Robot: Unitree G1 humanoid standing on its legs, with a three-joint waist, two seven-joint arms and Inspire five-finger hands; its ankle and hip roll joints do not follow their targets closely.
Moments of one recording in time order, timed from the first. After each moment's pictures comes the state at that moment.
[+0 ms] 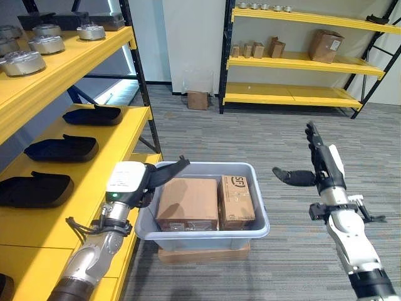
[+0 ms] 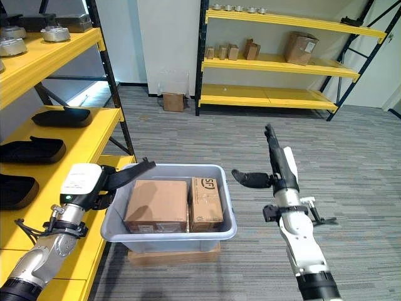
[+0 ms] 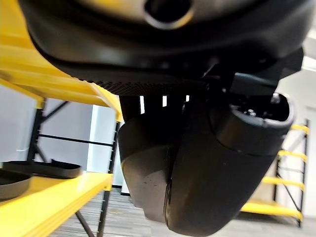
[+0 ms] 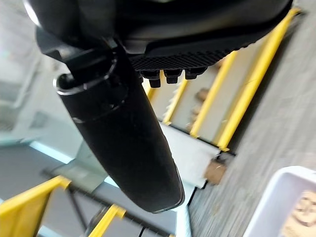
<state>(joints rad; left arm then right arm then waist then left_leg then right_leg) 0.00 0.67 -0.07 0.13 0.75 -0.09 0.35 -0.06 -0.47 -0.05 0.07 0.12 -0.13 -0.11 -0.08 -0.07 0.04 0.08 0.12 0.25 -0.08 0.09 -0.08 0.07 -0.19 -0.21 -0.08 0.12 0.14</state>
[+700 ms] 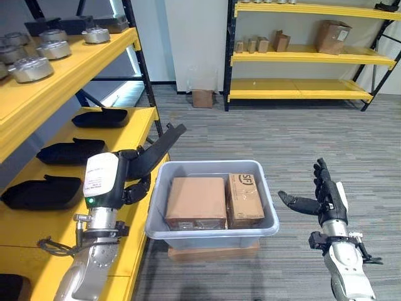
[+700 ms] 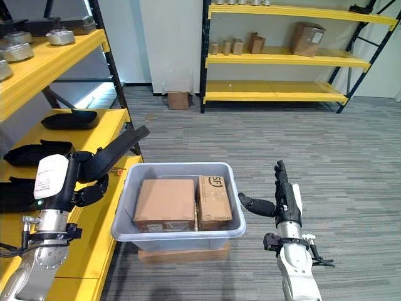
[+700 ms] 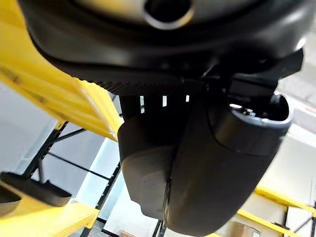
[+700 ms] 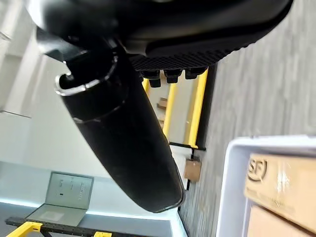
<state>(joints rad) 0.18 0.54 0.08 -0.18 0.59 -0.14 0.37 0.14 -0.32 -0.10 0.04 0.16 -0.13 -0.11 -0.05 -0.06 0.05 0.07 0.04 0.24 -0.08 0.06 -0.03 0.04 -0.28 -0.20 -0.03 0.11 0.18</state>
